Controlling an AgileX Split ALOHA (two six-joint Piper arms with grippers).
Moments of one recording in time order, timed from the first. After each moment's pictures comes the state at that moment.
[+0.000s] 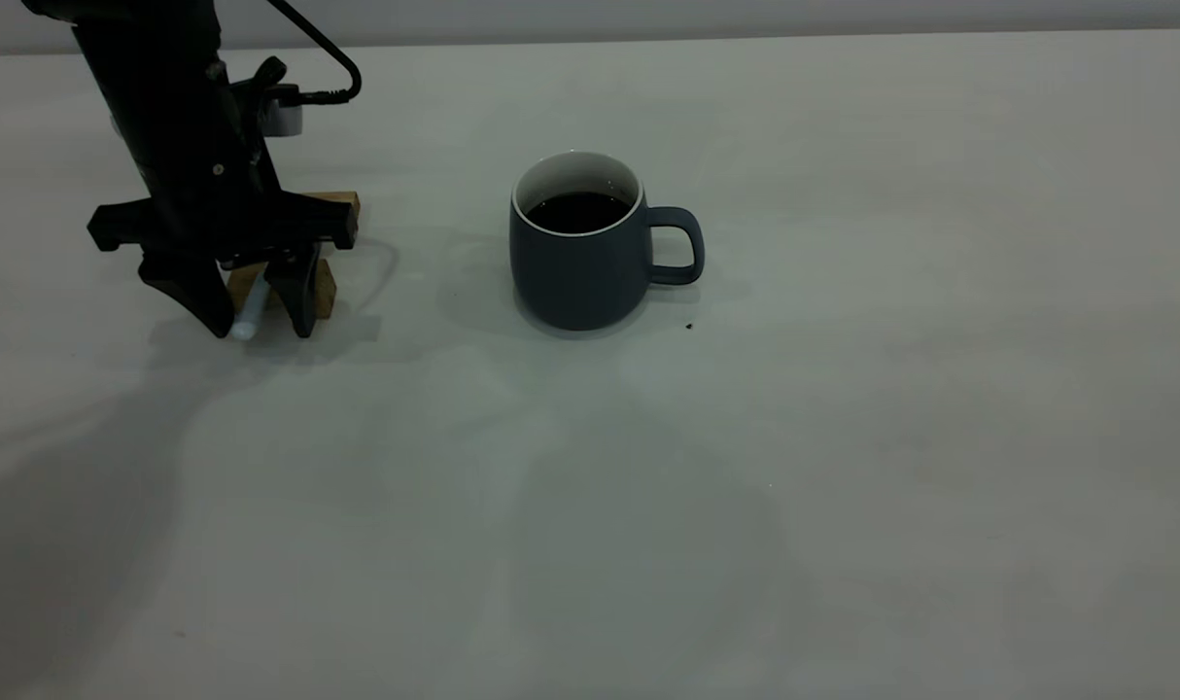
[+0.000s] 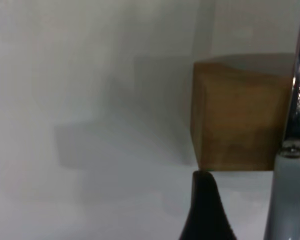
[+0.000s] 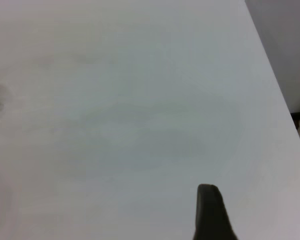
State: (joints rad) left arm -0.19 2.39 -1.39 0.04 0.52 -0.24; right arm 0.00 0.02 -0.47 -0.11 1.13 0.08
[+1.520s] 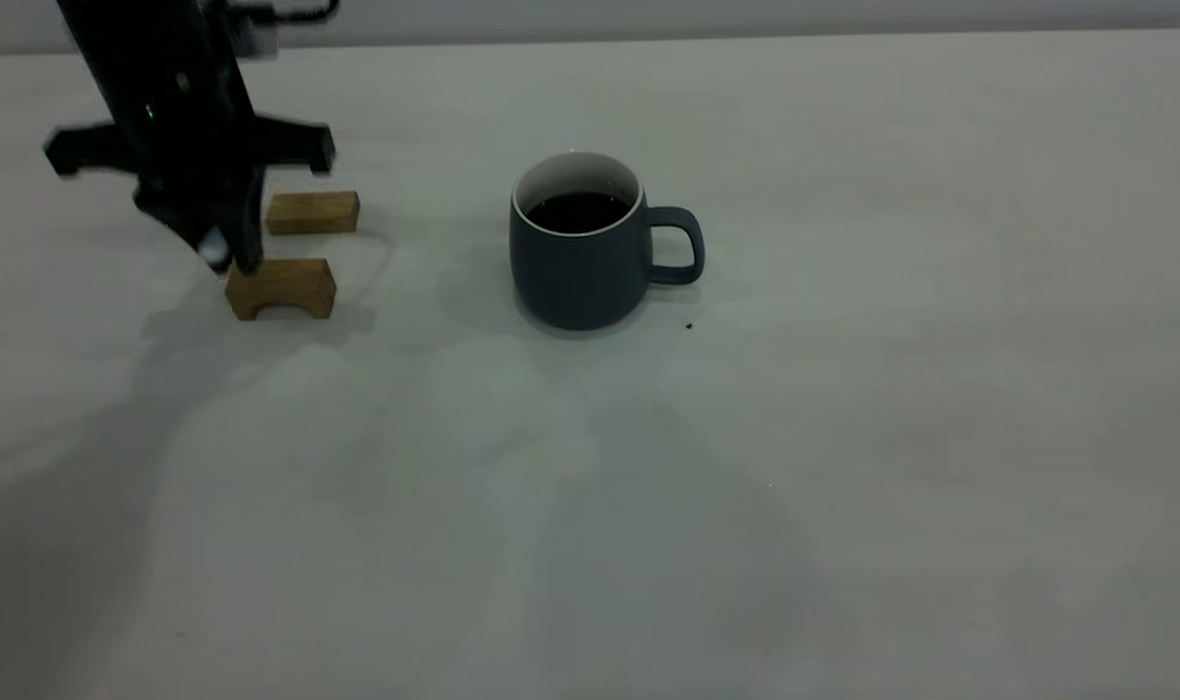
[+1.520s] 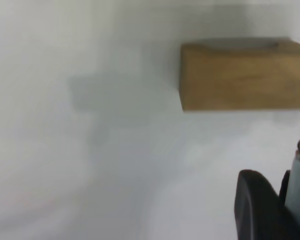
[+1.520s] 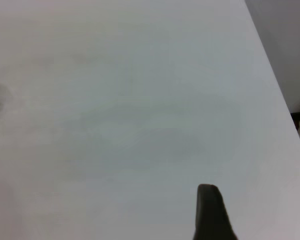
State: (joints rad) left arm -0.20 2.23 -1.39 0.03 0.69 -0.24; right arm 0.00 0.02 -0.47 -0.11 1.13 0.08
